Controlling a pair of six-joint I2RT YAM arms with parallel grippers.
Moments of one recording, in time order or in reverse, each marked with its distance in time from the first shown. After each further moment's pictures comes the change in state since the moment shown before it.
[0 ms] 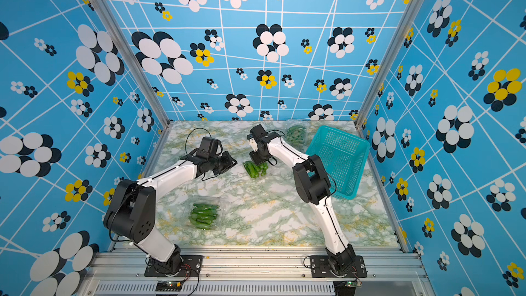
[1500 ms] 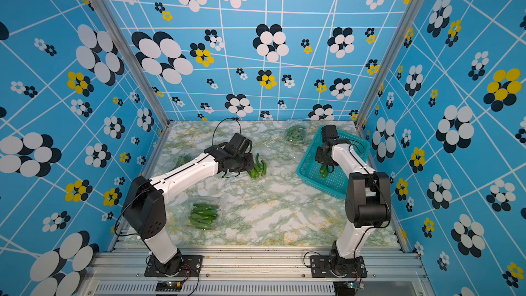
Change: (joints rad) left arm -0.306 0.100 0.343 -0.378 -0.337 0.125; right arm -0.539 -0.568 -0.691 0.143 0.263 0.315
